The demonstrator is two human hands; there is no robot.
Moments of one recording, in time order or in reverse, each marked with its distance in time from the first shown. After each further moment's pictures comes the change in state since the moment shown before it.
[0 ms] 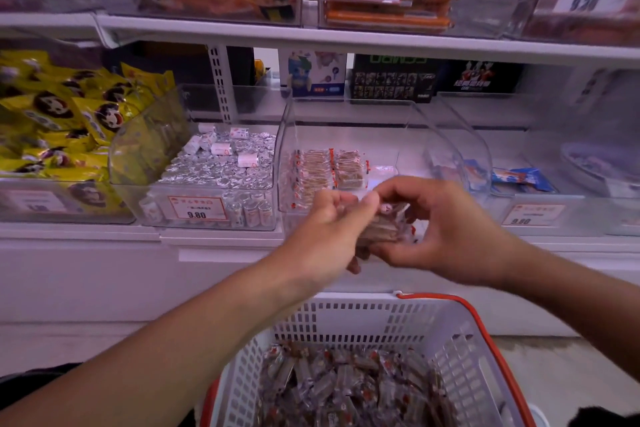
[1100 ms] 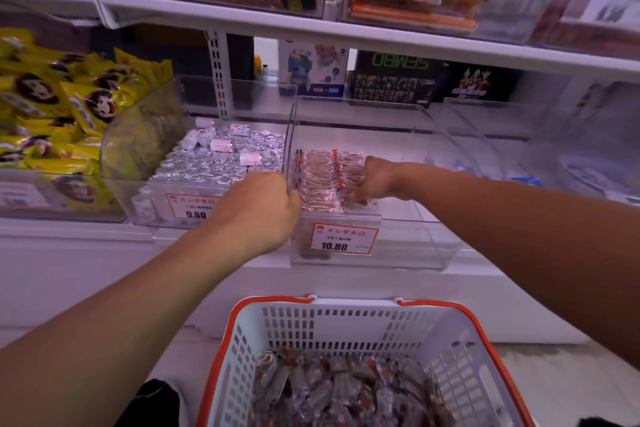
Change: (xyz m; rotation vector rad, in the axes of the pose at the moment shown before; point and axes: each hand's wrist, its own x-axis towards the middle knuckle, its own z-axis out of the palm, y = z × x) left_hand 0.057 -0.021 -0.096 1.161 0.311 0.188; right_hand 0.146 0.096 0.037 -0.306 -0.313 0.681
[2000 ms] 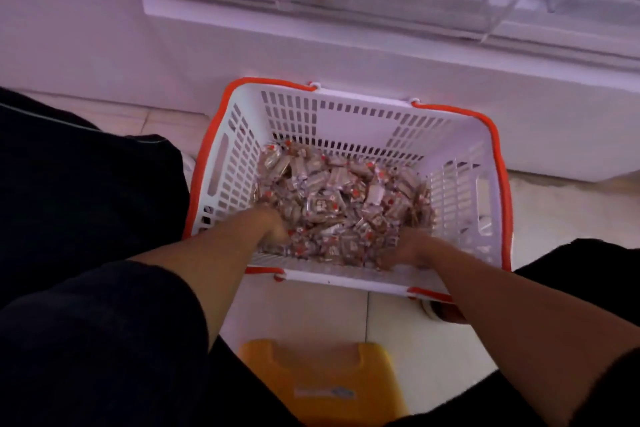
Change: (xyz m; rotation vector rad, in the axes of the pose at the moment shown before) left_hand -0.211 -0.038 0.271 -0.002 -1.181 -0.560; right_hand -0.169 0.223 0.322 -0.166 -0.743 0.154
